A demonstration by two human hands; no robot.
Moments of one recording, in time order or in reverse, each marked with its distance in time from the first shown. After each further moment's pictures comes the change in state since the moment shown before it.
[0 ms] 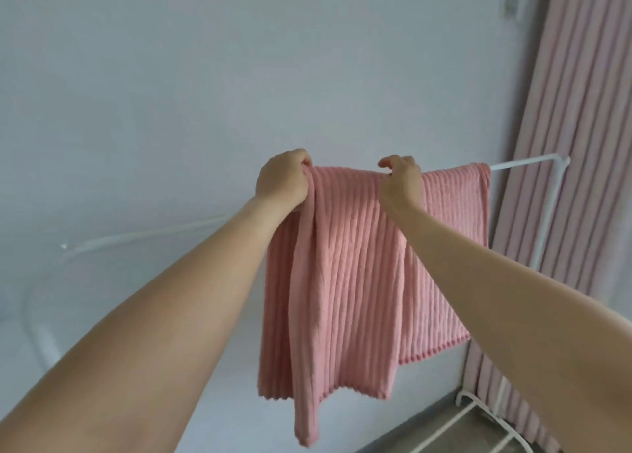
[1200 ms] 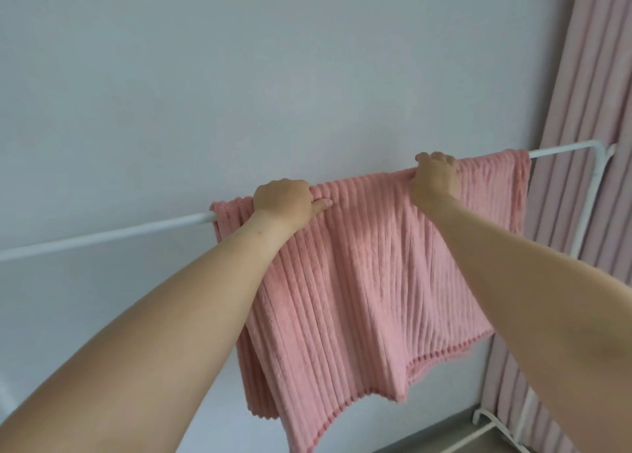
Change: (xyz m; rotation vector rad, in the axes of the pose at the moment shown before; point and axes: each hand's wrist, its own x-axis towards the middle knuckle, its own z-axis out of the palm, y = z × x) left_hand 0.031 0.078 0.132 0.683 -0.149 0.027; right_hand 0.119 0.171 -0.046 -0.404 -0.094 -0.028
